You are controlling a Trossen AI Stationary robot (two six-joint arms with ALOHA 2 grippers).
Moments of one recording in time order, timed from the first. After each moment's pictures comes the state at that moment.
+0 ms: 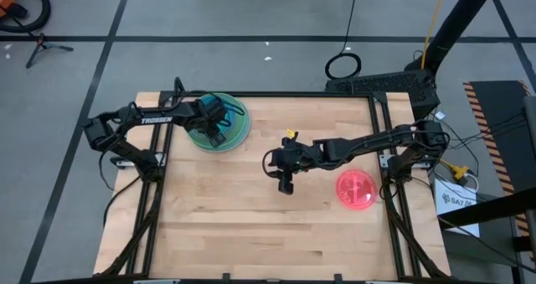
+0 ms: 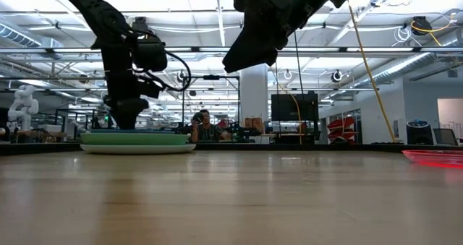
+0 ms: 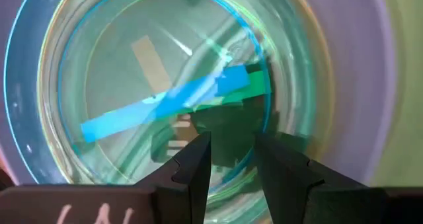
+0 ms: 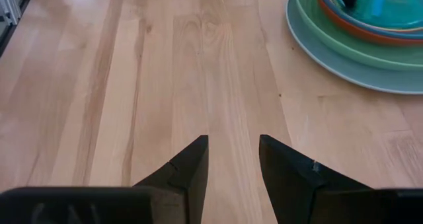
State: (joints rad) left arm 0.58 1.47 0.79 -0.61 -0.21 -0.04; right arm 0.07 1.64 1.11 -0.16 0.05 0.15
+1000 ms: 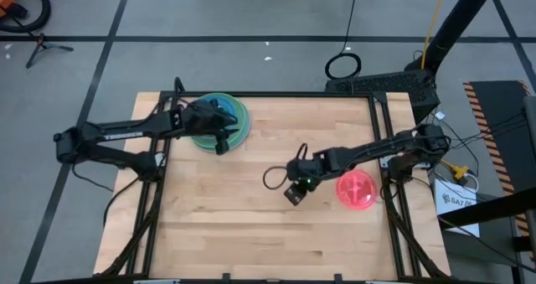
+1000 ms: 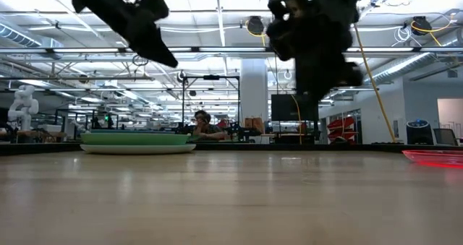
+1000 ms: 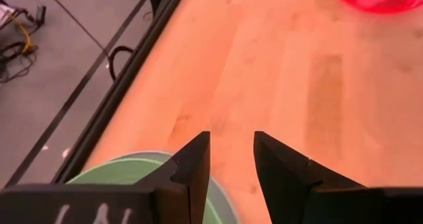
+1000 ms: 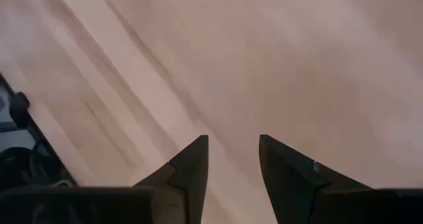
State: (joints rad) left arm 0.33 1.12 0.79 -0.28 -0.03 0.16; right arm 0.14 1.64 1.11 -0.59 -0.18 0.98
